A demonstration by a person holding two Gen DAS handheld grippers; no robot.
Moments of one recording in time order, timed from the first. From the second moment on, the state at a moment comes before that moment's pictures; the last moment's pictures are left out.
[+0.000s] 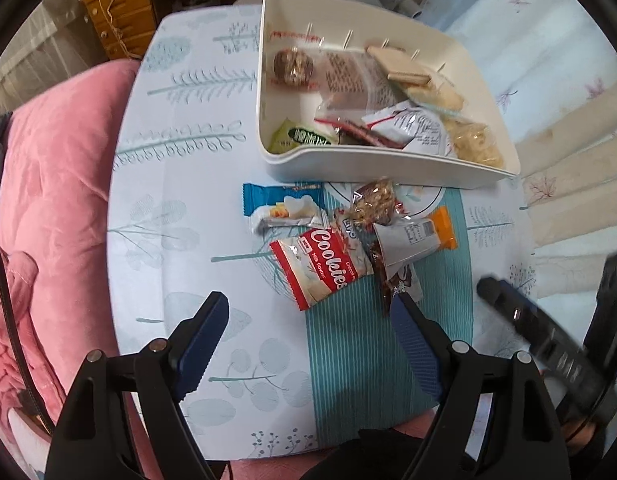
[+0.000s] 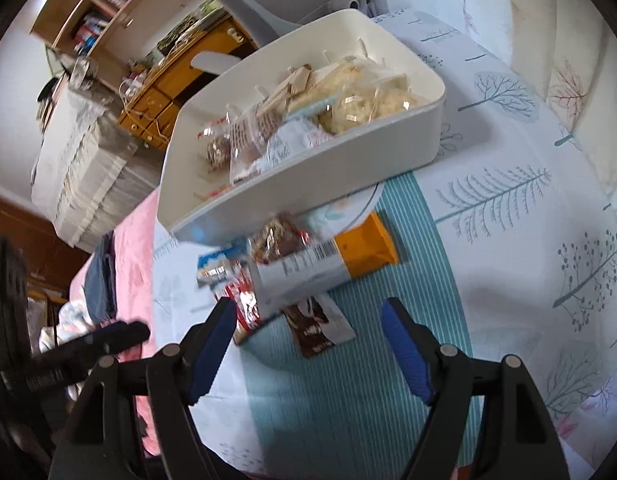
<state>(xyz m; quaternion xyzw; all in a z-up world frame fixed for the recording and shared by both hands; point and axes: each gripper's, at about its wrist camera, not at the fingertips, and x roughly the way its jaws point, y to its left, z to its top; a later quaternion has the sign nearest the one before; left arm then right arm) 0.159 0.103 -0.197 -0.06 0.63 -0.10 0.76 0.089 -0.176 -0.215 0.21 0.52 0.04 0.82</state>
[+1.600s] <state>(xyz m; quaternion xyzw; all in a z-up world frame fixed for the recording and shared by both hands) 0.230 0.004 -0.328 -0.05 0.70 0.02 0.71 0.100 -0.118 -0.296 -0.08 0.52 0.13 0.84</state>
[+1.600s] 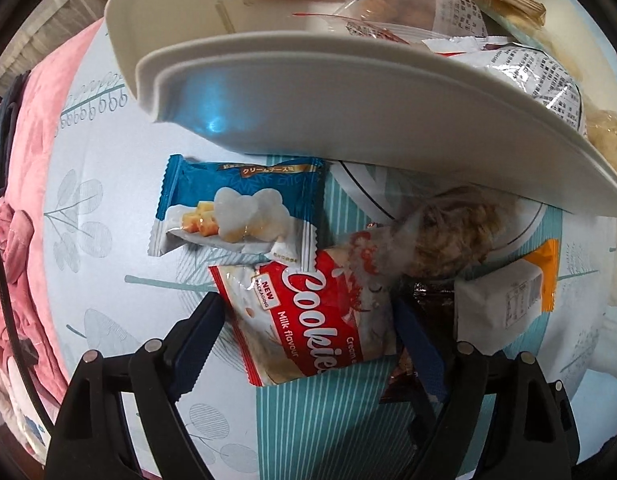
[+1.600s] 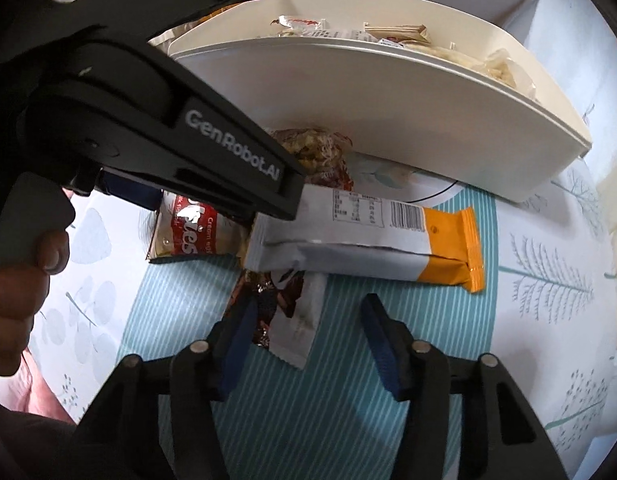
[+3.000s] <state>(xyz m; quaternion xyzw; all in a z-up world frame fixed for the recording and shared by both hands) 0.152 0.072 -0.277 -0.09 0.71 0.01 0.70 0.078 -0.141 -0.267 0.05 0.51 0.12 0.85</state>
